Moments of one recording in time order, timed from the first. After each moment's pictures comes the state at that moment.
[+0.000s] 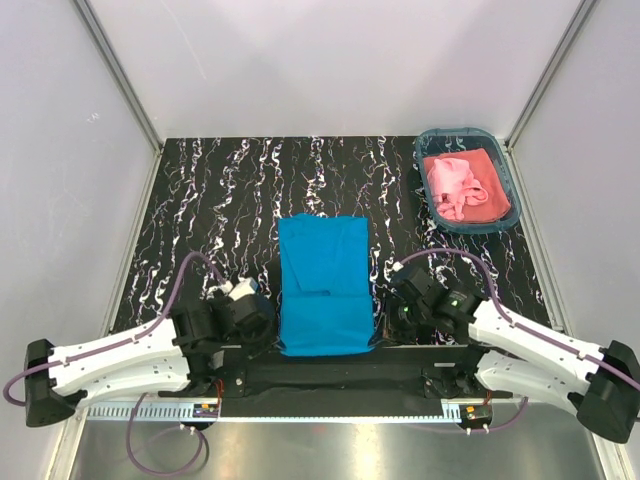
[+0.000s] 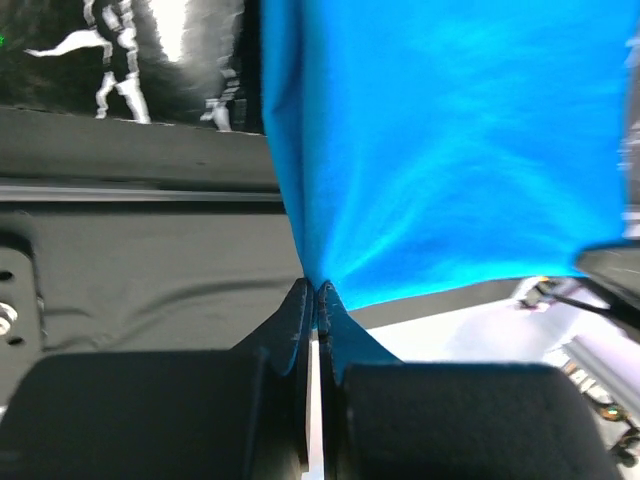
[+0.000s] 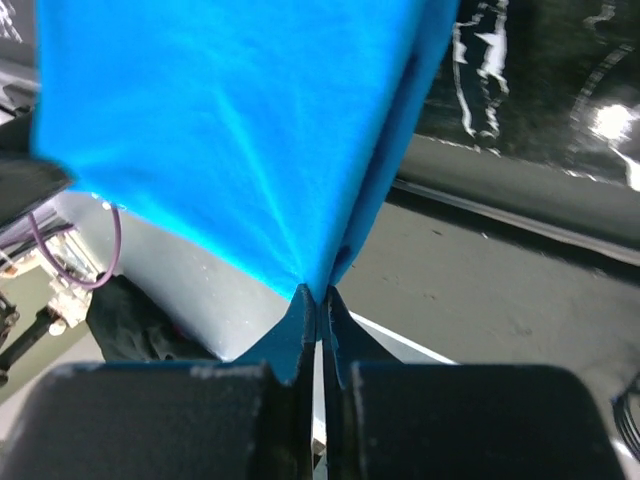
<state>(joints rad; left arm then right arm) -1.15 0.76 0.58 -0.90 -0.09 -1.51 0.88 0.94 0.59 -0.65 -0.31 1.07</state>
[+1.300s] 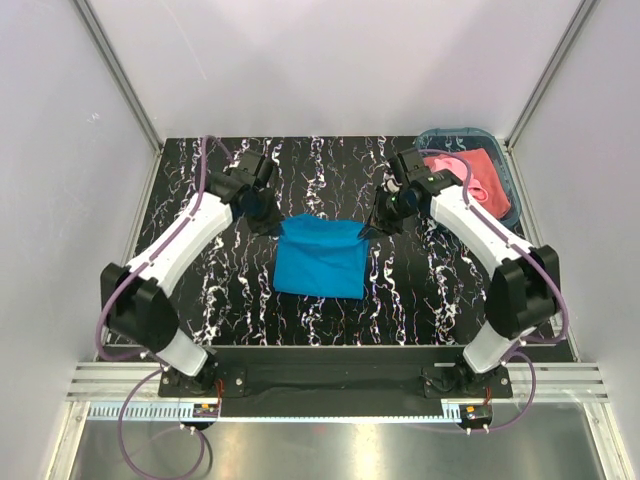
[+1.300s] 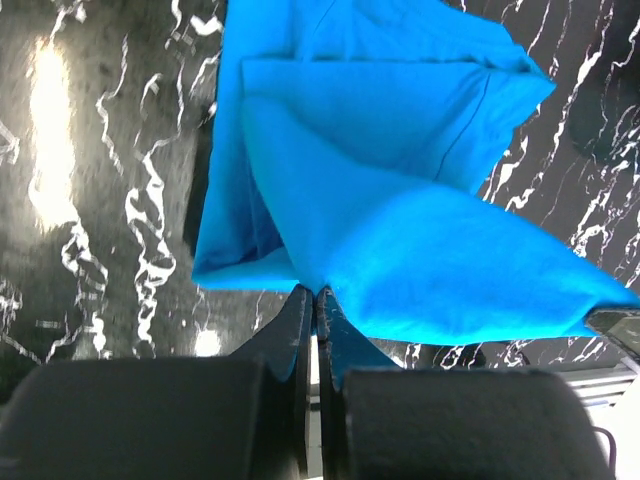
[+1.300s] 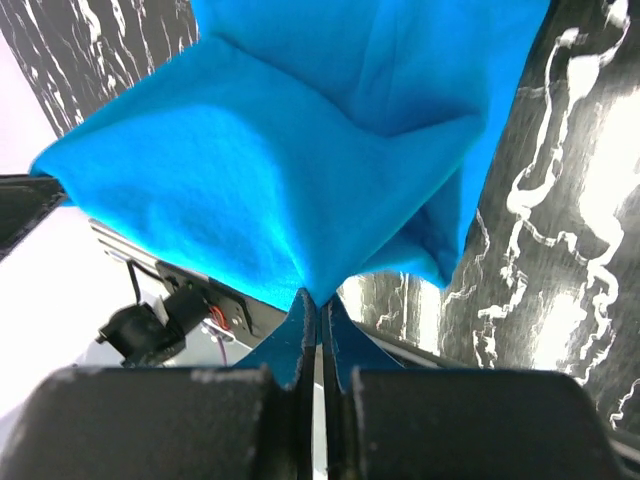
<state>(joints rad) -0.45 1.55 1.43 -0.96 0.03 -0.78 0.43 1.65 1.43 -0.84 -0.40 0.68</state>
